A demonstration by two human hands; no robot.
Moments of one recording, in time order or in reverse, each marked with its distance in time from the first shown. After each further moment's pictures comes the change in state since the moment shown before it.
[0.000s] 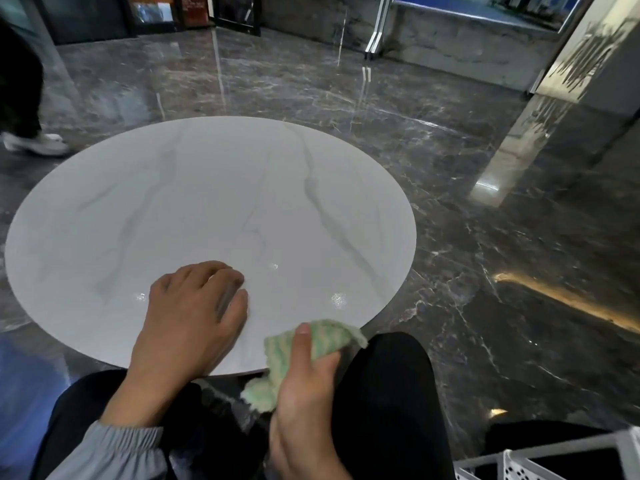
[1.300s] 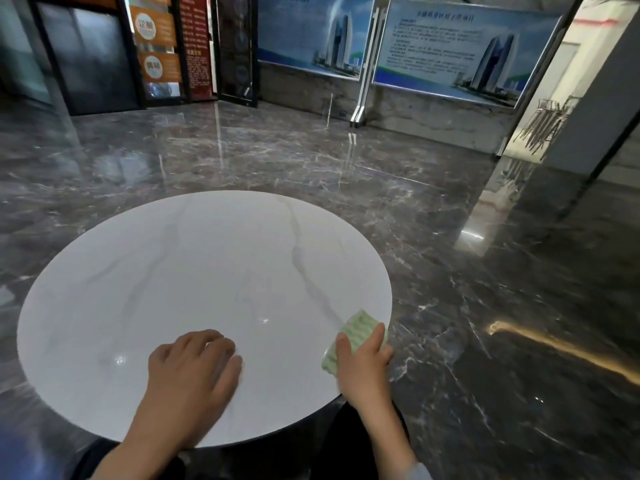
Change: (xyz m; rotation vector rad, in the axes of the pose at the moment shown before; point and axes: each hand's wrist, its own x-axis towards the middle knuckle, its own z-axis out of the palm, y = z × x) left_hand 0.008 0.000 -0.001 -0.011 -0.003 0.009; right_hand 0.125 -0.091 -0.032 -0.917 -0.059 -0.348
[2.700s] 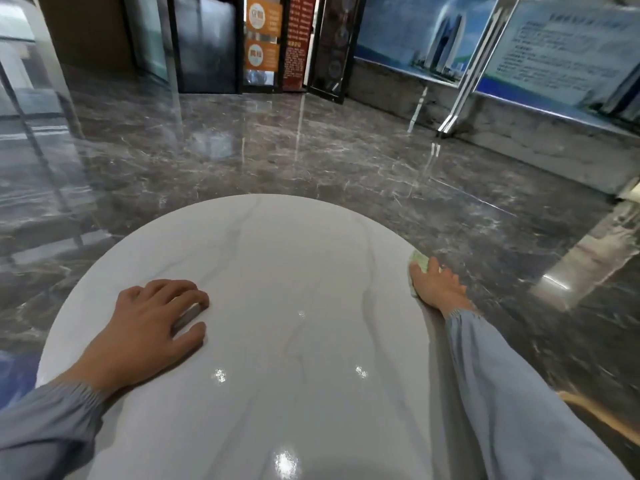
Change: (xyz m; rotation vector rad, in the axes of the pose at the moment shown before) left_hand 0.113 -0.156 -0.017 0.148 -0.168 -0.153; right_hand 0.331 -0.148 0.043 -0.721 -0.120 -0.245
